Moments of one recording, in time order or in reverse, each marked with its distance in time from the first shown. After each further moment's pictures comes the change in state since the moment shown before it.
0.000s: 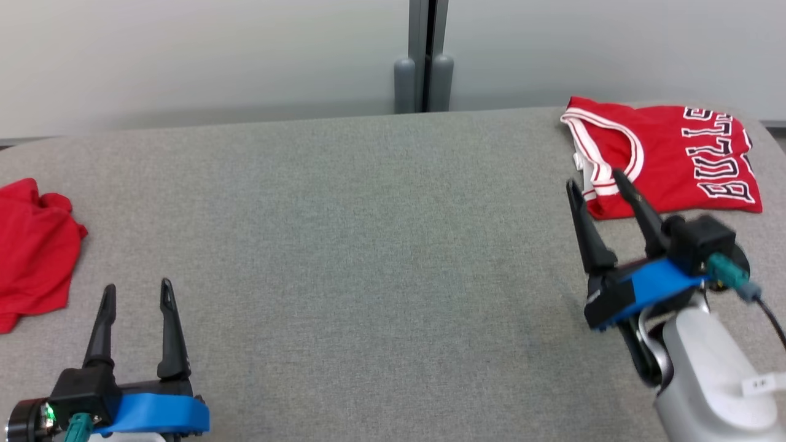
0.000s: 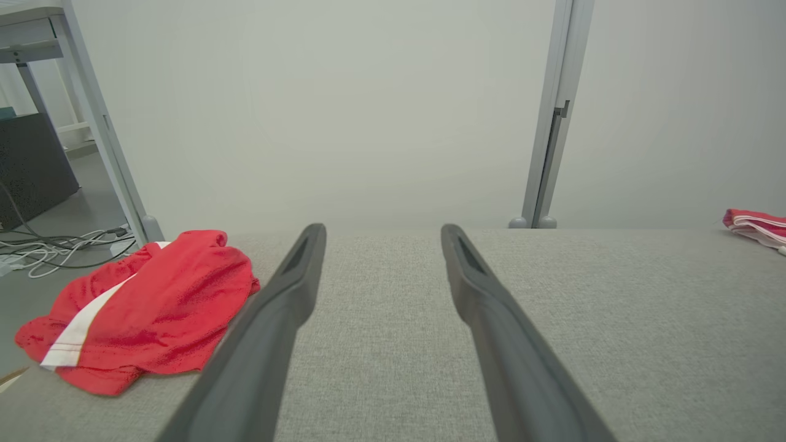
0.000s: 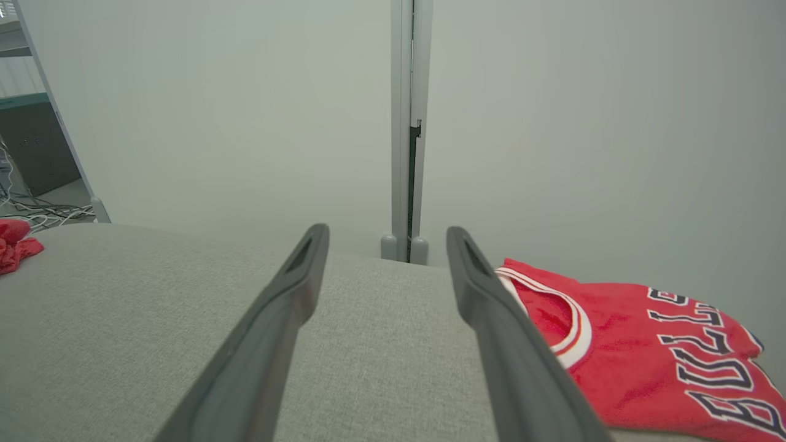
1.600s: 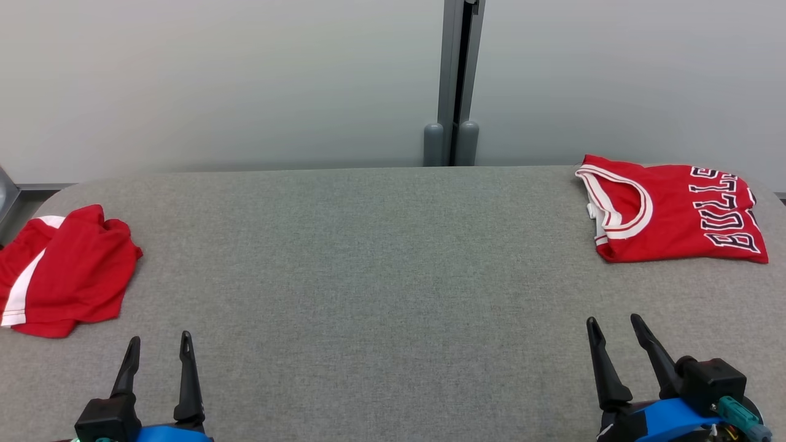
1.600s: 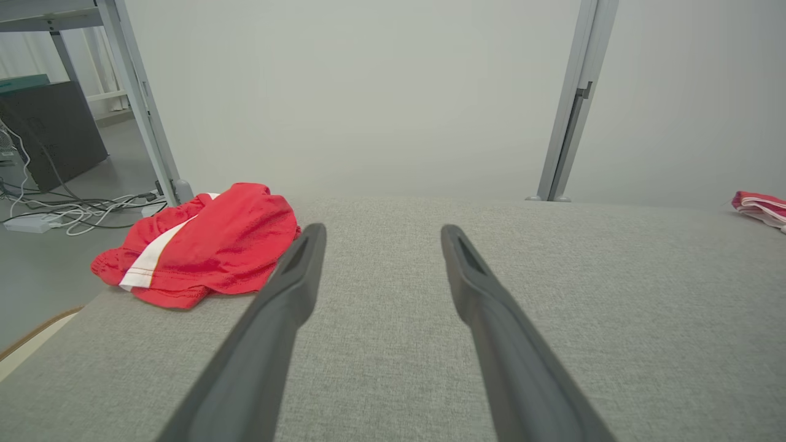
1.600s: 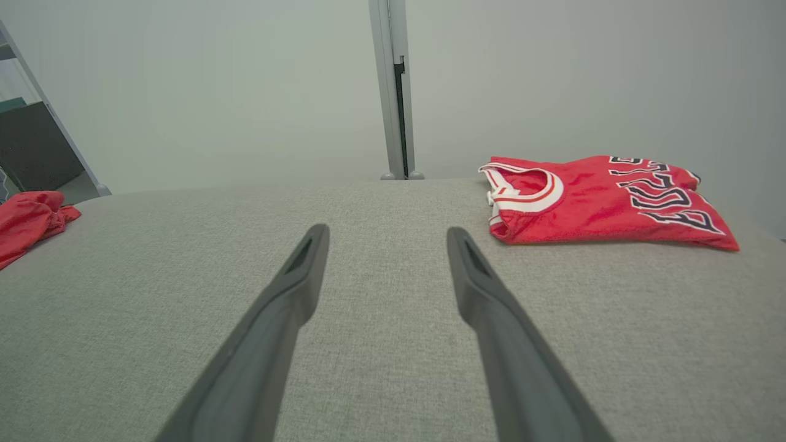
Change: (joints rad) left arm 0.062 0.006 -0.041 0.120 -0.041 -0.003 0.010; right arm 0.471 0.144 -0.189 -0.261 -0.088 0.000 0.090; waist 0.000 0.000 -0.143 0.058
